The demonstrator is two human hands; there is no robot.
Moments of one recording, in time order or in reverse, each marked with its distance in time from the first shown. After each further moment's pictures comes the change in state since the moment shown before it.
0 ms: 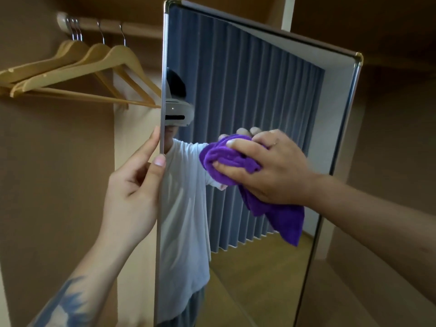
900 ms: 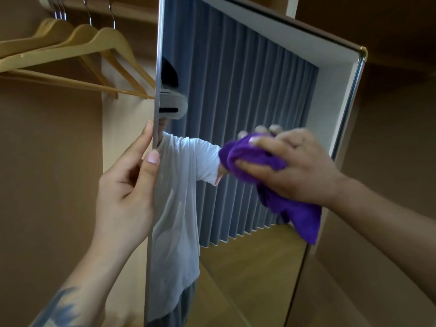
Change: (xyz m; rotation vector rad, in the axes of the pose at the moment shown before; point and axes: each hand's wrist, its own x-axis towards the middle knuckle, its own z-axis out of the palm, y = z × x) left_hand -0.008 -0.004 0.010 -0.030 0.034 0.039; right_hand -0.043 0.019 0.005 -0.050 -0.013 0.018
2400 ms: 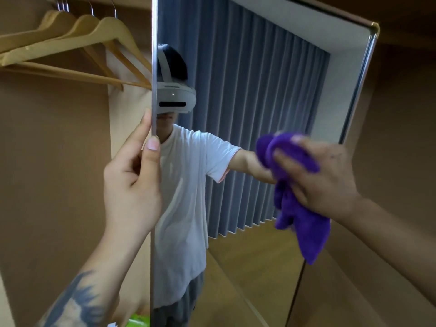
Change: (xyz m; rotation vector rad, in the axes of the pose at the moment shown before) left_hand -0.006 0.007 0.011 0.013 0.088 0.026; right_hand -0.065 -0.015 0.004 0.034 -0.042 0.288
